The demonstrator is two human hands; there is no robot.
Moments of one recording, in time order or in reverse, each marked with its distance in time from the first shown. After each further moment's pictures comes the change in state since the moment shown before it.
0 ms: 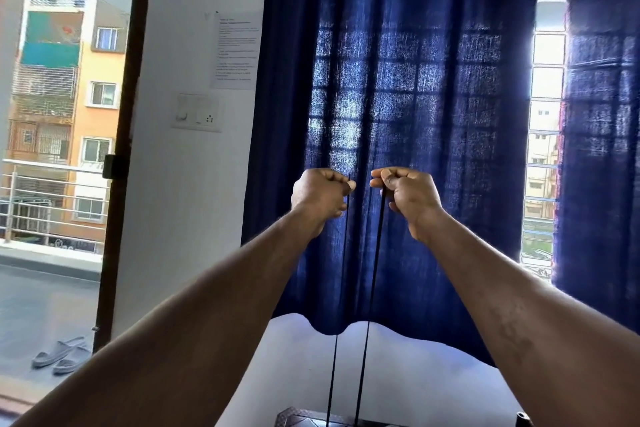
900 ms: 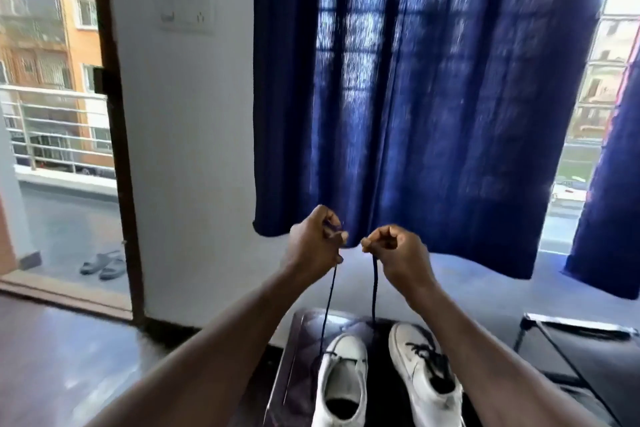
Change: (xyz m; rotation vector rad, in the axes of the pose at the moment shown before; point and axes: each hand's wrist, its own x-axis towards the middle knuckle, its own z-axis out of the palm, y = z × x) left_hand -0.102 -0.217 -0.009 0.169 -0.157 -0.102; right_hand -0.150 0.197 0.030 -0.274 -0.179 0.153
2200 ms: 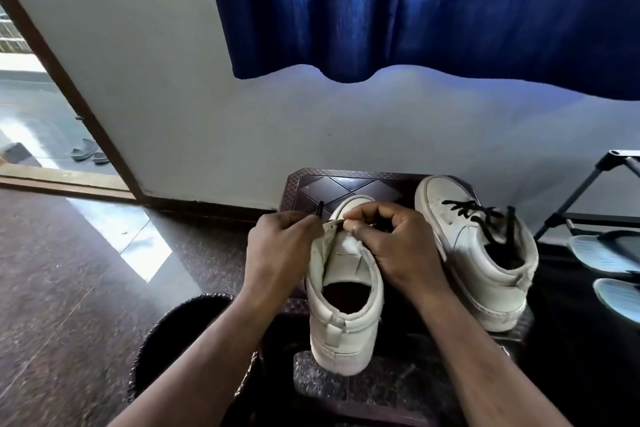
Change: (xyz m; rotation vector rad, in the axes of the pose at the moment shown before) left_hand -0.102 -0.178 0.041 0.145 0.073 -0.500; right_hand -0.096 0.168 0.099 0.230 -0.111 0.281
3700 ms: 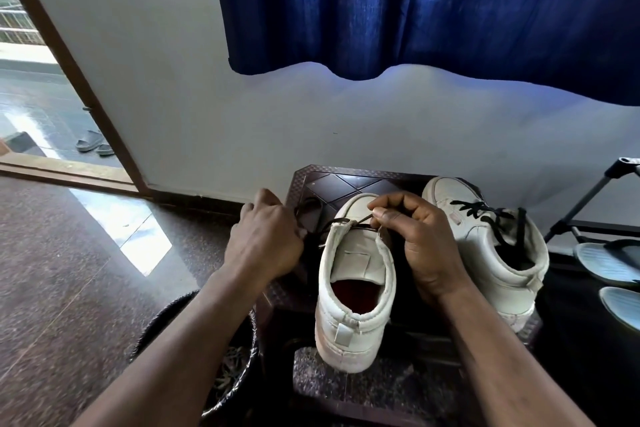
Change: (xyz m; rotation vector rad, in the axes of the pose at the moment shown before) left_hand 0.032 -0.021 -0.023 0.838 -0.102 0.221; right_hand 0.003 0.002 -0.011 0.372 -0.038 0.096
